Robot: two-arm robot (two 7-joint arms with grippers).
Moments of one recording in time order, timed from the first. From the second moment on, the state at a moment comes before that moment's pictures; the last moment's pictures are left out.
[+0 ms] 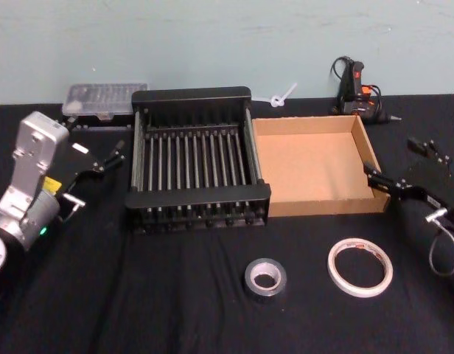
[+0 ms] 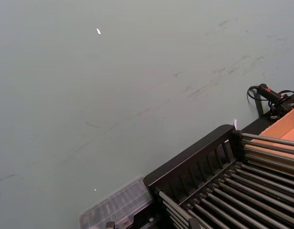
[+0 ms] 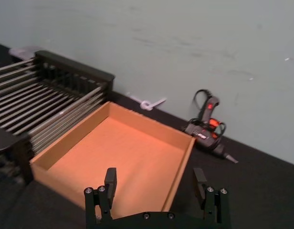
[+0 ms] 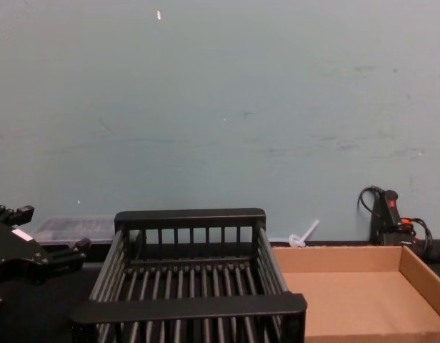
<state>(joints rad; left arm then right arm) -0.20 0.60 0.45 -1.41 -0.25 -0.12 0.03 0.04 0.69 -0.30 -1.68 0.43 0.14 0.14</state>
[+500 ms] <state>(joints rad) -0.20 0.60 0.45 -1.41 -0.25 -0.12 0.03 -0.03 0.73 -0.27 -1.73 0.47 0.24 0.24</state>
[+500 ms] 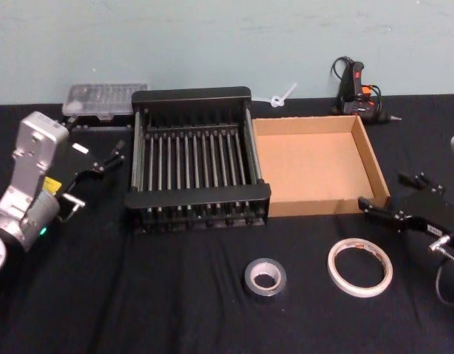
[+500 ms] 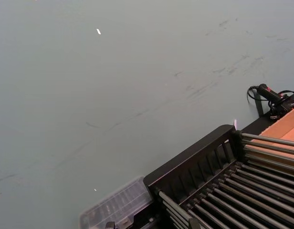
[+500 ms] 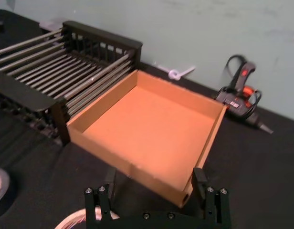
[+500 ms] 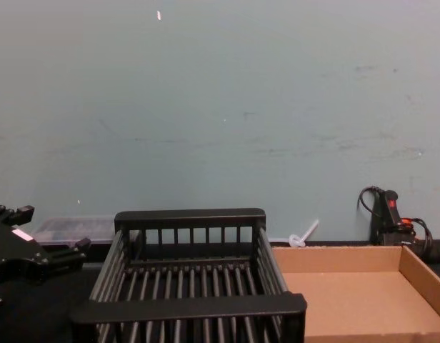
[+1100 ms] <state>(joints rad) -0.20 0.60 0.45 -1.41 -0.25 -0.12 0.03 -0.07 0.72 -0.27 -1.71 0.49 0.34 0.35</state>
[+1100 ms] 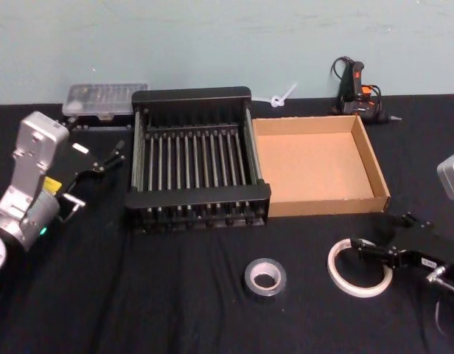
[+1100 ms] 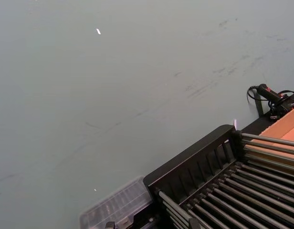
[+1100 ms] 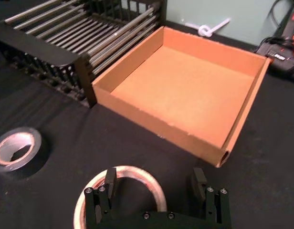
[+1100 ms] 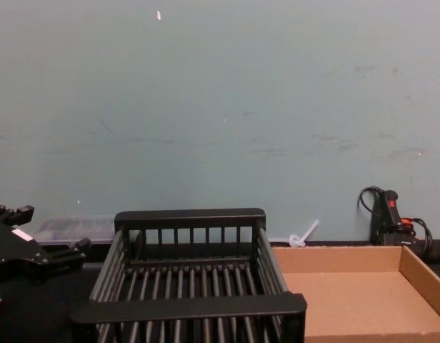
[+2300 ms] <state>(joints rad) -0.20 0.60 0.45 -1.41 -0.25 -0.12 0.03 -0.07 0.73 -0.30 -1.69 0.49 0.38 0.40</state>
